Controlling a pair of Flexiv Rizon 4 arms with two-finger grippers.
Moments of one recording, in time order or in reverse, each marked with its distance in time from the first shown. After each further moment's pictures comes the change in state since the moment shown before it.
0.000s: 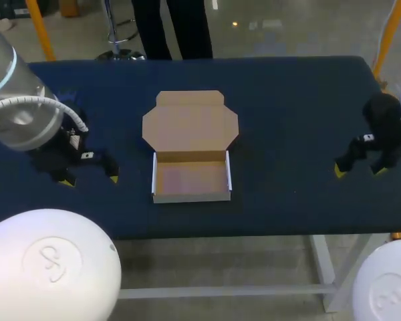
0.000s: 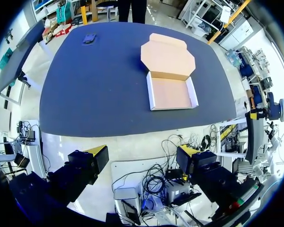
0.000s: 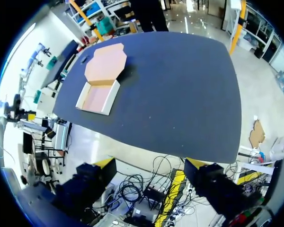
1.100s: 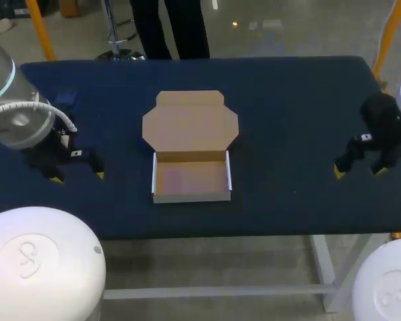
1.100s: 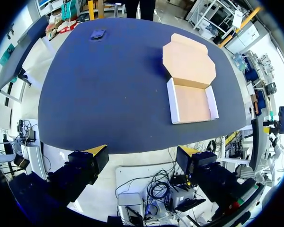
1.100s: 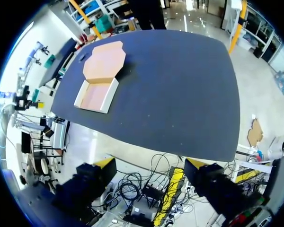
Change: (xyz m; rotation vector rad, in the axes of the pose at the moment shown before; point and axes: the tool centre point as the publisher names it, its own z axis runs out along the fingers) left arm -0.061 -0.041 0.057 -0.004 -0.025 -0.035; right arm 0.001 -0.001 -0.001 0.021 -0.024 0.001
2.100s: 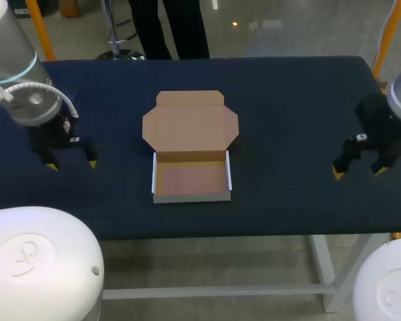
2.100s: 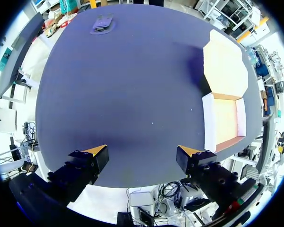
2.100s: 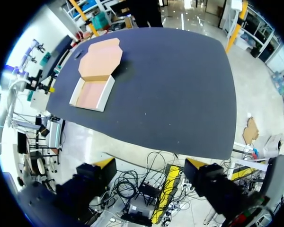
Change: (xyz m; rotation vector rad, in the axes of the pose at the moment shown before) left arm -0.068 -0.077 0.079 -0.124 -0.078 0.003; right arm 0.001 0.000 0.000 0.026 -0.051 0.002
